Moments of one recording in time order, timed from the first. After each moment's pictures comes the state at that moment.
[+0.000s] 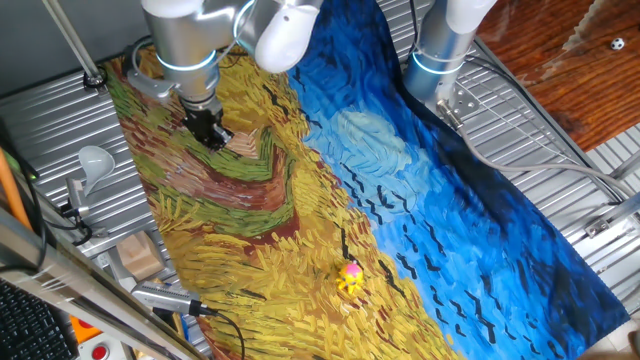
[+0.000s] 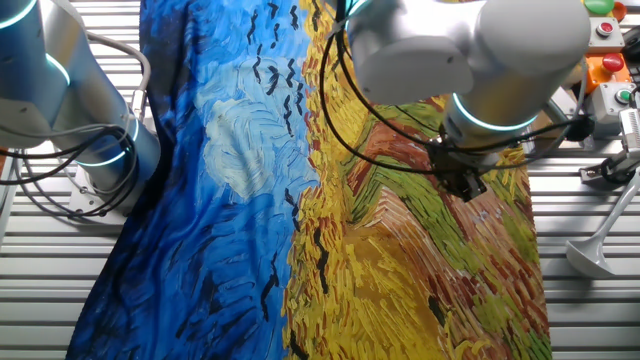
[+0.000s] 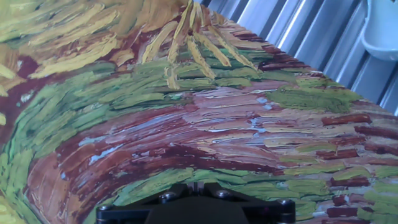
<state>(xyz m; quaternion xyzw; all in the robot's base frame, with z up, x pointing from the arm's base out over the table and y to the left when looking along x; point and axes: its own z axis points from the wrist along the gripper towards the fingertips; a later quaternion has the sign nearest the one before) 0.576 -0.056 0.068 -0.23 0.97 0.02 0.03</state>
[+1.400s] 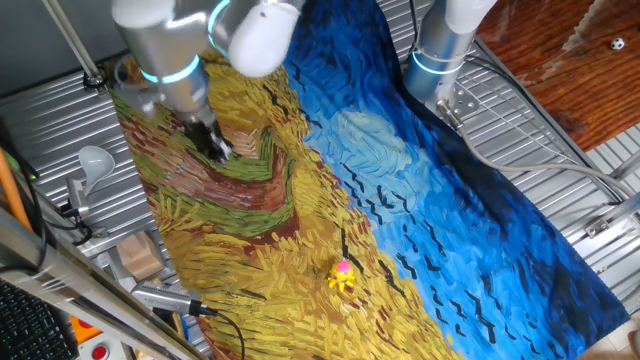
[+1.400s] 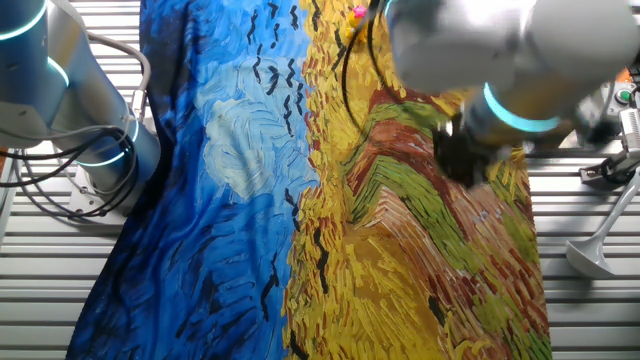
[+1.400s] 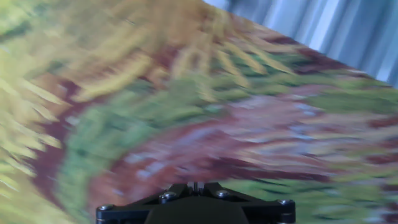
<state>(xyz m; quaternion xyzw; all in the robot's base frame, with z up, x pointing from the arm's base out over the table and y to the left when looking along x) 0.575 0.009 0.076 -0.21 0.98 0.06 -0.02</state>
